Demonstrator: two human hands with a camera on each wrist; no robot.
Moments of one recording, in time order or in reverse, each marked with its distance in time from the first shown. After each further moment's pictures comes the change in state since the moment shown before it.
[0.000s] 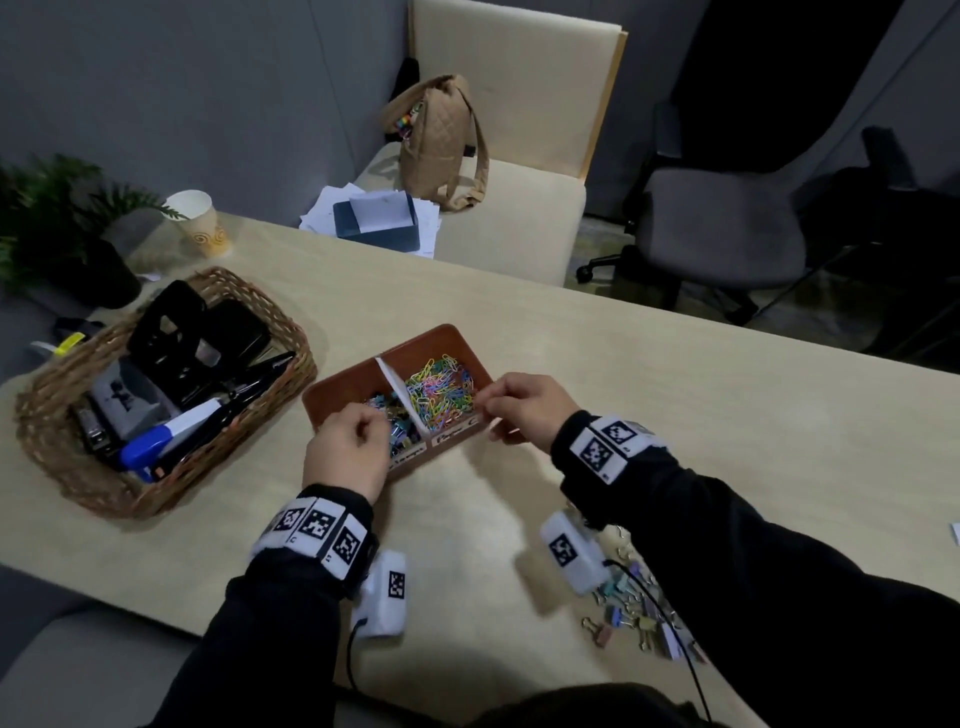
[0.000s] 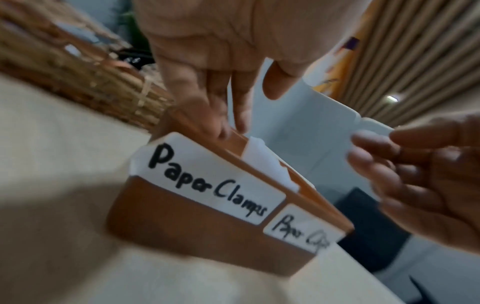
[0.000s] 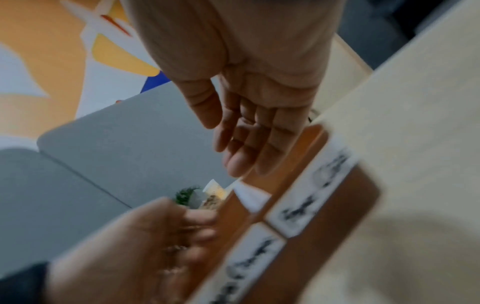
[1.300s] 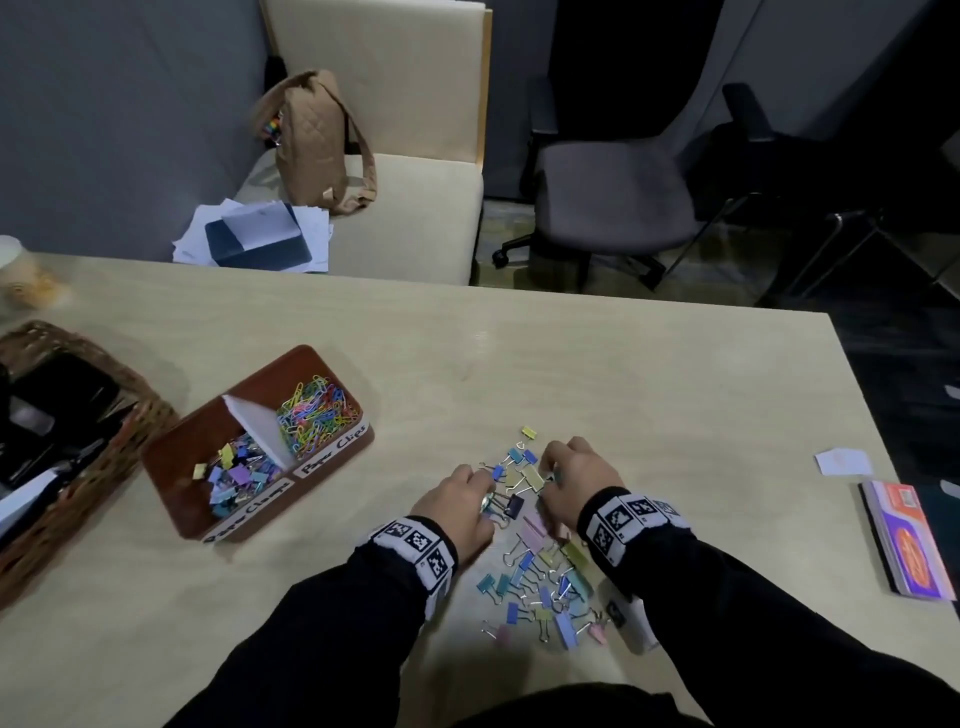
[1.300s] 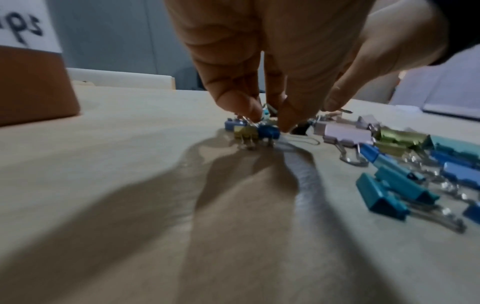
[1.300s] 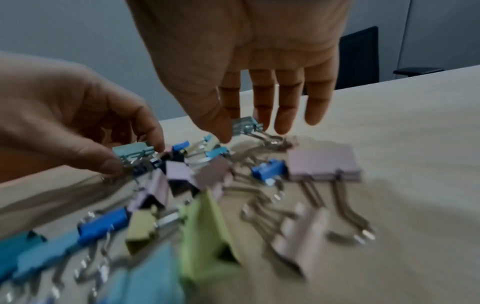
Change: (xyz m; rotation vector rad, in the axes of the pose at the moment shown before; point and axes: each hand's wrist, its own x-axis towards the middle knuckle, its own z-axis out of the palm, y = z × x) left_hand -0.084 0.067 0.179 0.503 -0.720 0.626; right_hand -0.052 0.145 -0.144 -0.839 0.289 0.173
